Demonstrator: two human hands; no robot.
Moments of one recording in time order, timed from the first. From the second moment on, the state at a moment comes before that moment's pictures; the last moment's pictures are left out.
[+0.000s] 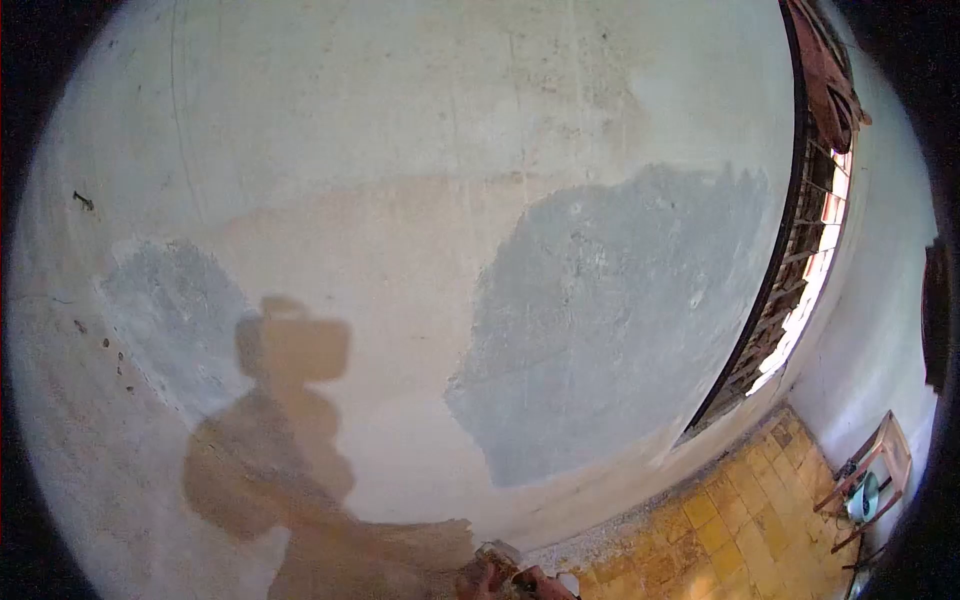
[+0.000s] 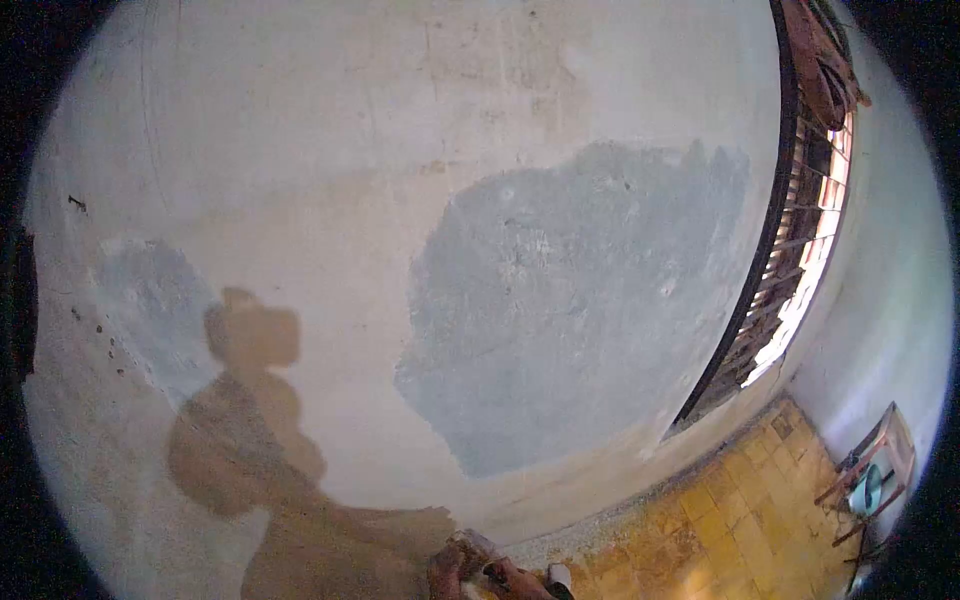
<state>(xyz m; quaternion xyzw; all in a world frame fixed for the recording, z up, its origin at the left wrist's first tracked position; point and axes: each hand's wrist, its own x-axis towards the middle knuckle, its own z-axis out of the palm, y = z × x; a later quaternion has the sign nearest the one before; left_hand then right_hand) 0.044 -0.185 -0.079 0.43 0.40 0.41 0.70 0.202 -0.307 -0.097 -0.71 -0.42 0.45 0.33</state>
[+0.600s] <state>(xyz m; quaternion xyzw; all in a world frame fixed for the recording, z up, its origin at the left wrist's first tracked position) 0.033 -0.218 -0.058 0.39 0.31 0.72 0.48 0.318 -0.249 0.230 -0.53 -0.68 -0.06 0.51</state>
